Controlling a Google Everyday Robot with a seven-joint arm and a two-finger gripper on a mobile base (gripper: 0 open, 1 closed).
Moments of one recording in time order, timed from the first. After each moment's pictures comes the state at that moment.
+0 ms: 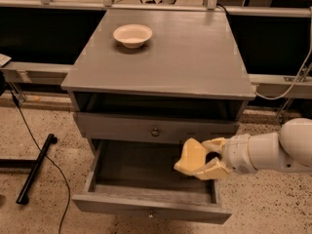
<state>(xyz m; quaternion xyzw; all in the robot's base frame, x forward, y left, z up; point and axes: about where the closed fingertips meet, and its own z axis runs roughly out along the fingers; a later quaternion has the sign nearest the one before) 0.460 -0.144 0.696 -0.52 0.75 0.19 0.35</state>
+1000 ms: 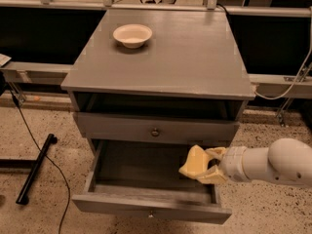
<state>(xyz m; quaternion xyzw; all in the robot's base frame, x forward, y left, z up) 0.482 -0.167 0.628 -0.50 0.77 0.15 0.36</state>
